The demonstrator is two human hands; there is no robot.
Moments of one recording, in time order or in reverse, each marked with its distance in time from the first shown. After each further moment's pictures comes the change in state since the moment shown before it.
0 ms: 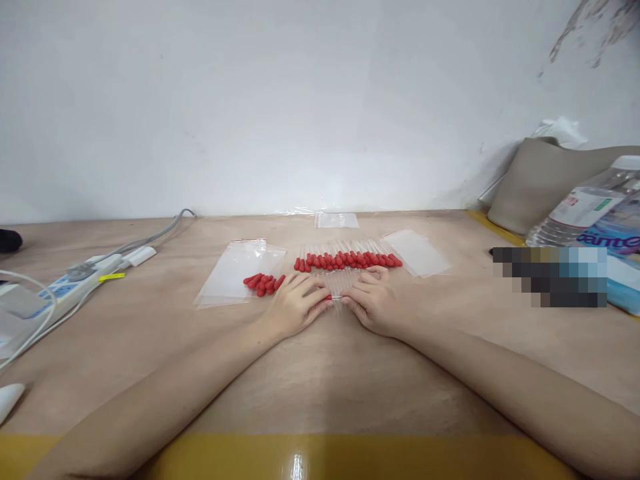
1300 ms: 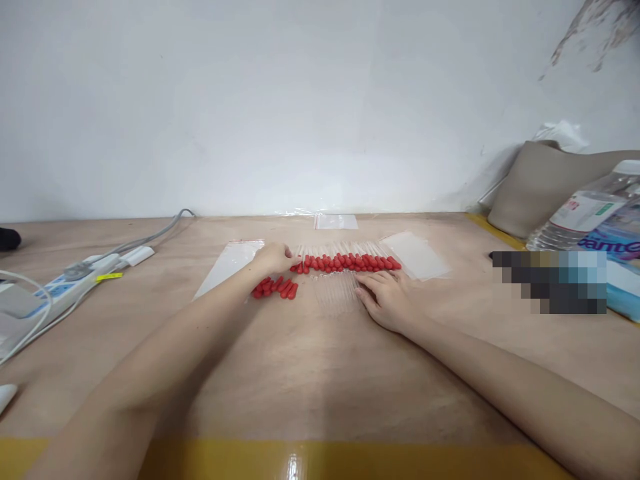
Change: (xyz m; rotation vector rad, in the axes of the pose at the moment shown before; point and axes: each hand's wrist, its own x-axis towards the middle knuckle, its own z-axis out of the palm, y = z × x) left_hand 0.054 -0.092 -0.004 0.000 -0.553 -0.932; right_hand -0.013 0.021 0.002 -0.023 -0.122 0.379
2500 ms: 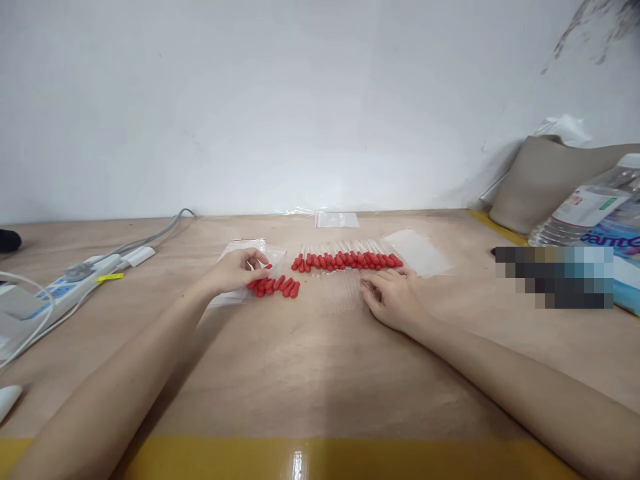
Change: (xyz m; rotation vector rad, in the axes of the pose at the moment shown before) left_hand -0.057 -0.059 -0.028 -0.417 -0.039 0.118; right_hand -0.004 -0.007 -0.008 -0.033 0.079 0.034
